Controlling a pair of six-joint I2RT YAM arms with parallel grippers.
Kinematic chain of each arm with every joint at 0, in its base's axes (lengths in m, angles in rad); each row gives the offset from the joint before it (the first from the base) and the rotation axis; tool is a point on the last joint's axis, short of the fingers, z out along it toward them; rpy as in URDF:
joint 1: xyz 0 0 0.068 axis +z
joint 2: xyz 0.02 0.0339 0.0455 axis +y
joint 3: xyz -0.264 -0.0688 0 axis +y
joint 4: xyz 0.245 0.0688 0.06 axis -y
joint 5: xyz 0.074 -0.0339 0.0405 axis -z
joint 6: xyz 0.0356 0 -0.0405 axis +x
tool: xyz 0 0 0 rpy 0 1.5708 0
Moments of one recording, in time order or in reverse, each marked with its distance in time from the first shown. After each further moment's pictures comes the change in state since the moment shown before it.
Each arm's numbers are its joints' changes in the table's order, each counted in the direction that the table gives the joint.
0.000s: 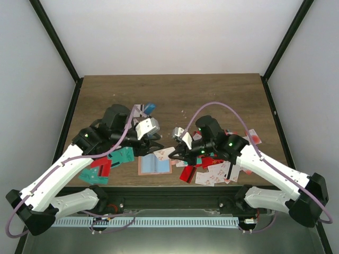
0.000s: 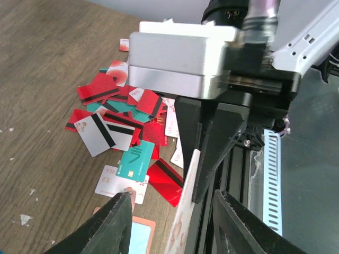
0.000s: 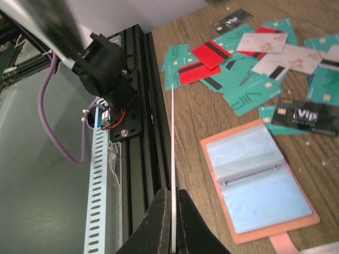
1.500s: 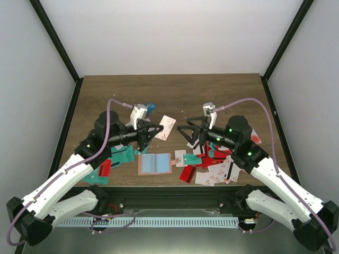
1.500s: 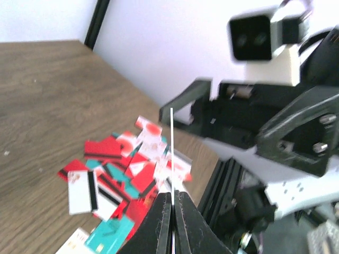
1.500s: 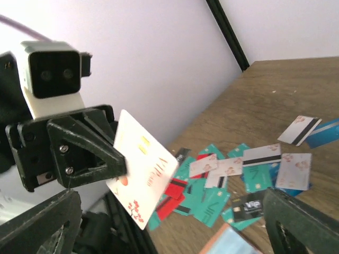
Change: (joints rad) left arm 0.046 -0.117 0.269 0.546 -0.047 -0.564; right arm -0.145 -0.264 0.131 0.454 0.237 0.583
